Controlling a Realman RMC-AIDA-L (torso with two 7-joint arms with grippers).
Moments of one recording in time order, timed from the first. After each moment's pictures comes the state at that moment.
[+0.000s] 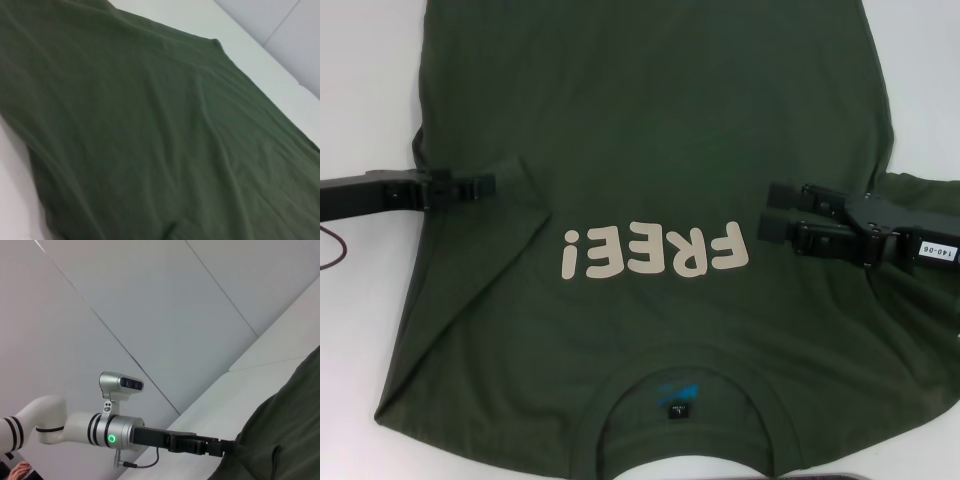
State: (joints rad) left arm -0.50 -2.10 -2.58 -0.72 -0.88 1.35 -1.86; right arm 0.38 2.08 -0.57 -0.49 -1.95 -1.76 1.51
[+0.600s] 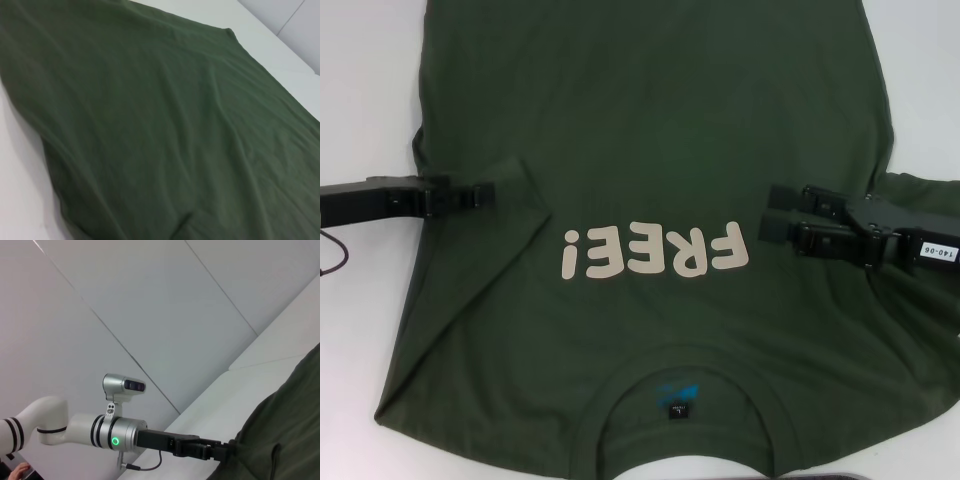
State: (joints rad) left arm -0.50 -2.10 -2.54 -0.71 -0.88 1.30 -1.85; right arm 0.38 2.08 -0.57 -0.48 -1.96 -1.76 1.52
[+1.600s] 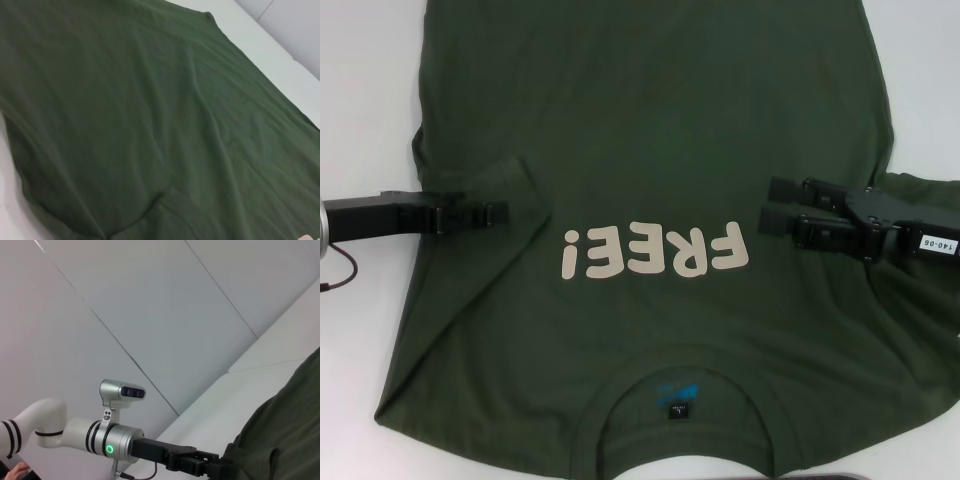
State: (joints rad) left arm -0.49 -2.11 -2.52 -0.71 -0.88 1.35 -1.85; right arm 0.39 2.08 -0.57 -0.49 -1.95 -1.76 1.52
